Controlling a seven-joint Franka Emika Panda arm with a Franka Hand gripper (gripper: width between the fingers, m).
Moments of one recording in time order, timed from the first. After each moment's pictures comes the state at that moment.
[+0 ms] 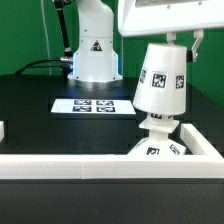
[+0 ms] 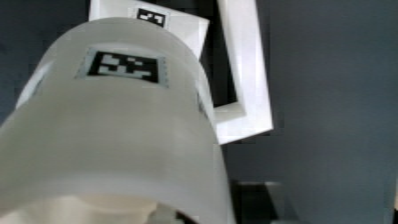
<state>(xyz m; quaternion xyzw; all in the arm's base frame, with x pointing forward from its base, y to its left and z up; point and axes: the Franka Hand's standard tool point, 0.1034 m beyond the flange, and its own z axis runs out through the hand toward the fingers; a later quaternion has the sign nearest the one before) 0.600 0.104 0.156 -0.99 0.11 -0.07 0.06</state>
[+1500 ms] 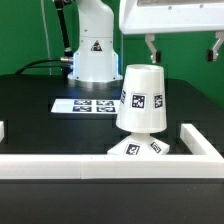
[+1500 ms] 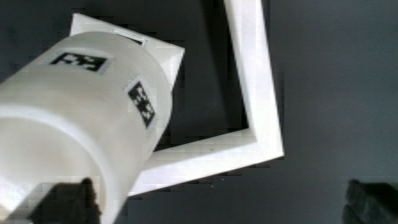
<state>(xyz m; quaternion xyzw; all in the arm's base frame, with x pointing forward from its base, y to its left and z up) 0.594 0.112 0.167 -0.99 0.12 -0.02 0.03</state>
